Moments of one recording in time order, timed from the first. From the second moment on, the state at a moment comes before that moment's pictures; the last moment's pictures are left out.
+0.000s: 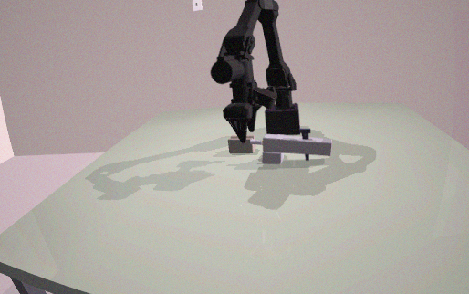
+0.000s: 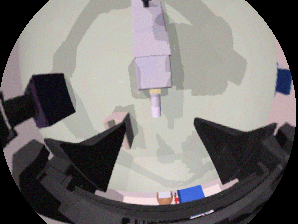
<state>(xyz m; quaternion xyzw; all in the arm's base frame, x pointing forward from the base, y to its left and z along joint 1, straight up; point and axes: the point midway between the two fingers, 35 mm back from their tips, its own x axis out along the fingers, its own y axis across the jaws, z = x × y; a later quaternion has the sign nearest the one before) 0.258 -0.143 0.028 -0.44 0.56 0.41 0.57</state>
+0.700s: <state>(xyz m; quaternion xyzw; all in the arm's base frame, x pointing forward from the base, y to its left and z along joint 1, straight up) 0.263 -0.135 -0.005 -0.44 0.56 0.41 0.57</state>
